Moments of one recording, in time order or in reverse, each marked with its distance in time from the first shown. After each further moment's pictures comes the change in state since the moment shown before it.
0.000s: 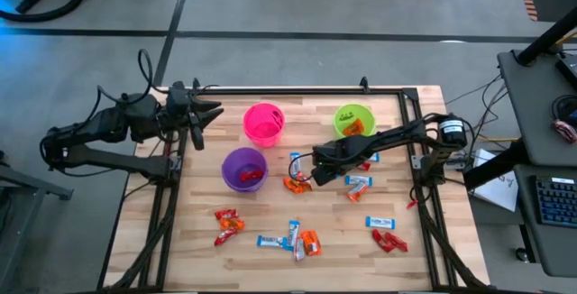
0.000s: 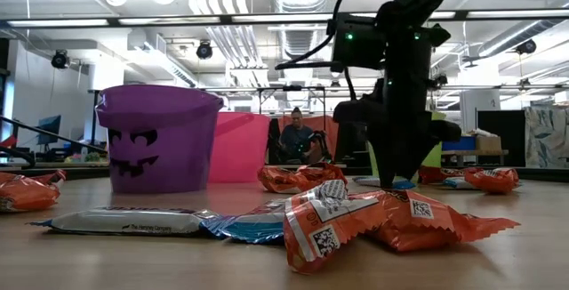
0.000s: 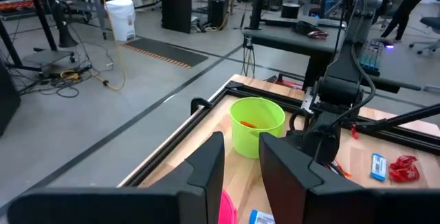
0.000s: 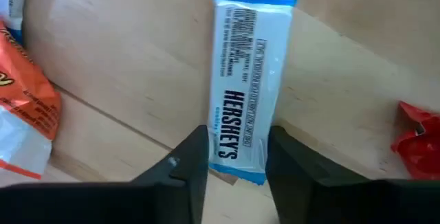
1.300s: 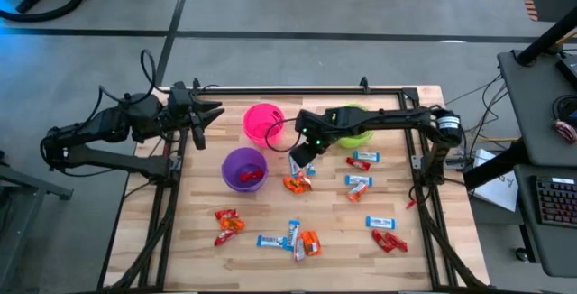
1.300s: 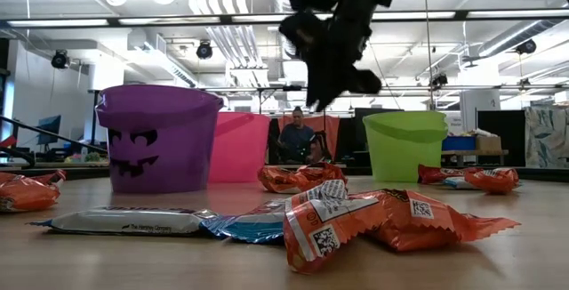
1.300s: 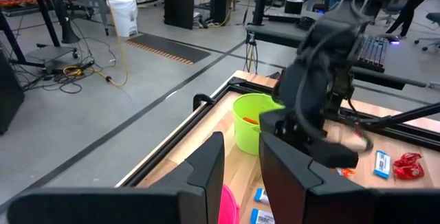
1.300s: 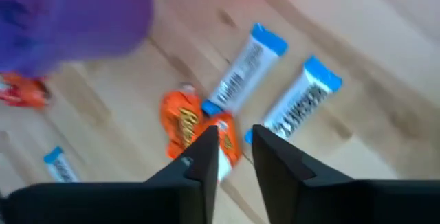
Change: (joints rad) left arm 0.008 0.008 0.000 -0.010 -0.001 -0.005; right arm -0.109 0.023 0.427 -0.157 -0.154 -0.289
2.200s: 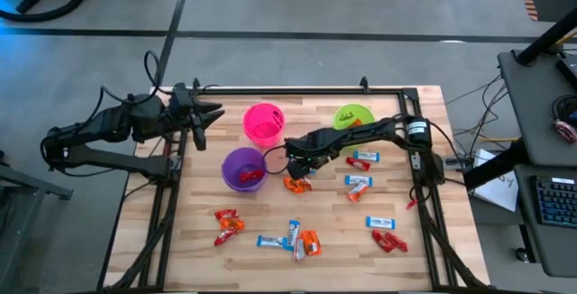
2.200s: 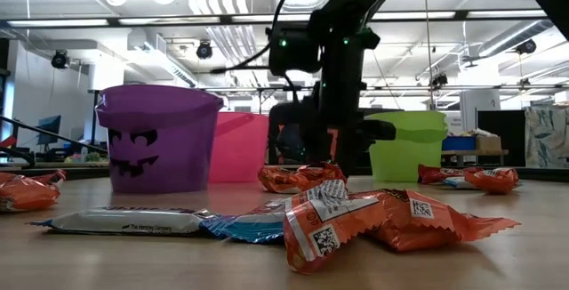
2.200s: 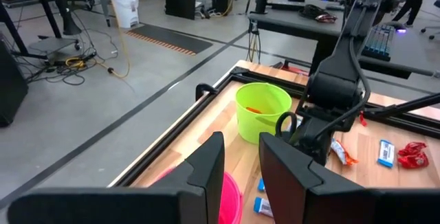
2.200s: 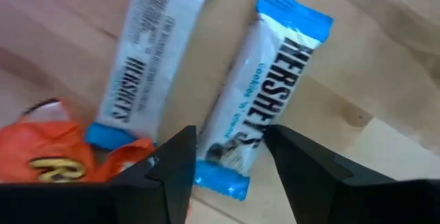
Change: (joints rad) left arm 0.001 0.003 0.000 -0.041 0.000 -0.007; right arm 0.069 0.257 -0.004 -0.002 0.145 0.223
